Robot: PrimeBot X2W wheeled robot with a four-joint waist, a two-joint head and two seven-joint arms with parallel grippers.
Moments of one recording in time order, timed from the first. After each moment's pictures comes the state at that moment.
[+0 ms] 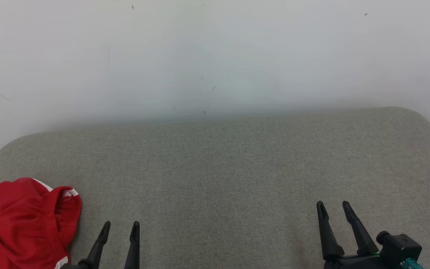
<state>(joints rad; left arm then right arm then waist) 0.00 0.11 -0.17 -0.04 -0.28 0.06 -0.20 0.01 -0.12 0.24 0.06 0.35 0.13 -0.20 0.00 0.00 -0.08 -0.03</state>
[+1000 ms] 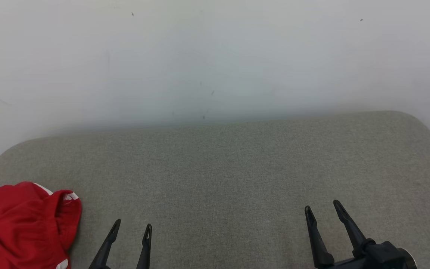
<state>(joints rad) 0.01 0.12 -0.21 -0.06 -0.05 0.09 -0.26 0.04 -0.12 0.28 0.01 0.11 0.13 -0.26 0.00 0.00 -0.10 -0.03</state>
